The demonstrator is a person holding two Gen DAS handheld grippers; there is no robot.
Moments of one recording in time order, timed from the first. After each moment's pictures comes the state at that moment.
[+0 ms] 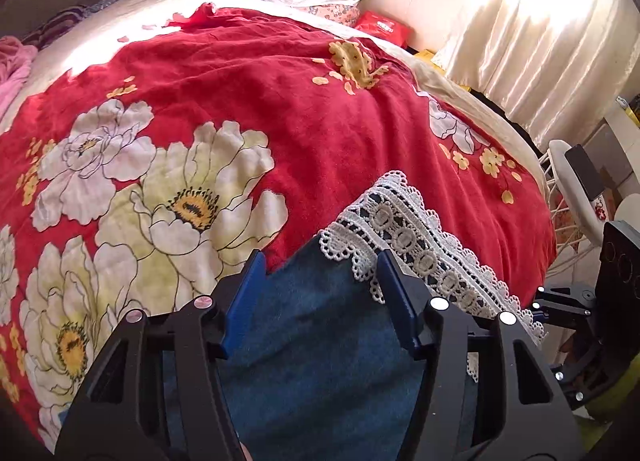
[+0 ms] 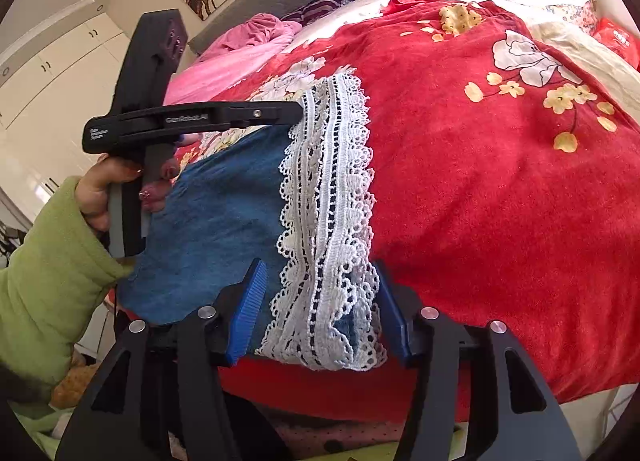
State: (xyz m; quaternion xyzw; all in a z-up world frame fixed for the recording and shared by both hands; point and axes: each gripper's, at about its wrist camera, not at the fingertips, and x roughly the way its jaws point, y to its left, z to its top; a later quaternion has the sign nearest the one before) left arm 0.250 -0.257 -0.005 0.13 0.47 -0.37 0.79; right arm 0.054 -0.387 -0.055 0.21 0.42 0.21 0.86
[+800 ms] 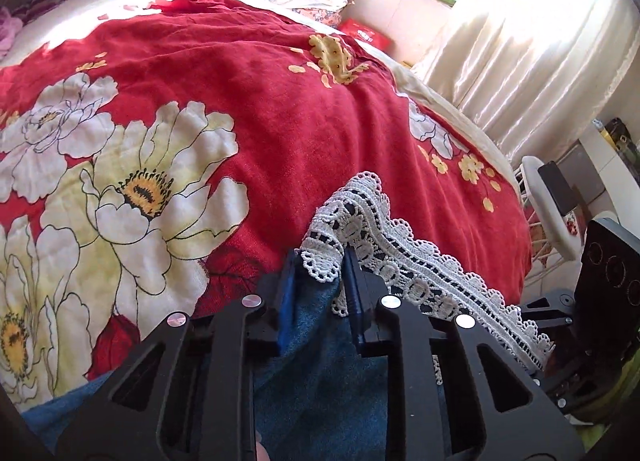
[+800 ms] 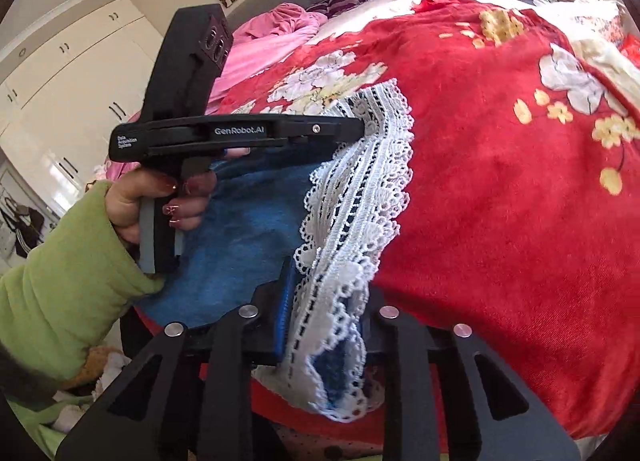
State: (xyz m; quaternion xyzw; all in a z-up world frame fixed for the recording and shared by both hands) left arm 0.251 -0.255 -0.023 0.05 0.47 -0.42 0.77; right arm 0.069 -0.373 -0.044 0.18 0.42 0.25 0.86
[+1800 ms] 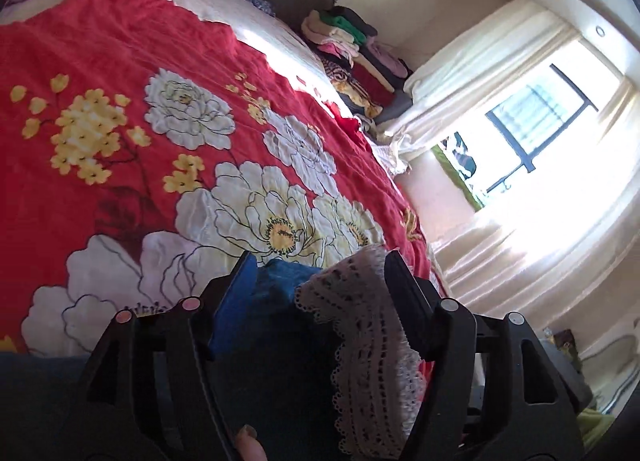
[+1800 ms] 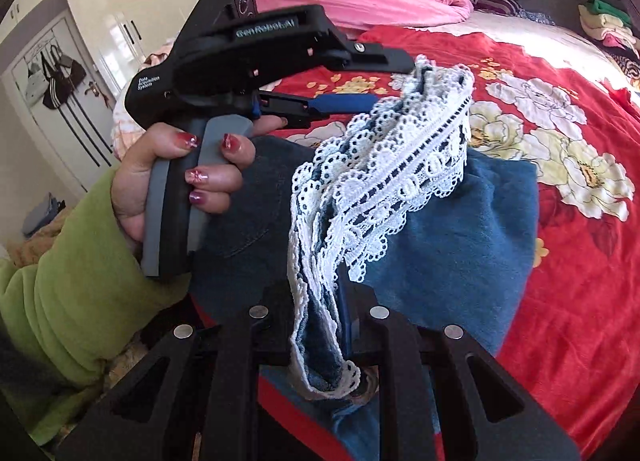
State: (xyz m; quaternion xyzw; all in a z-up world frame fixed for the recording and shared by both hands) left arm 0.215 0.040 0.003 -0.31 0.36 -0.29 0.83; right arm 0.088 -0.123 -0.008 -0.03 0.43 0.39 0.81
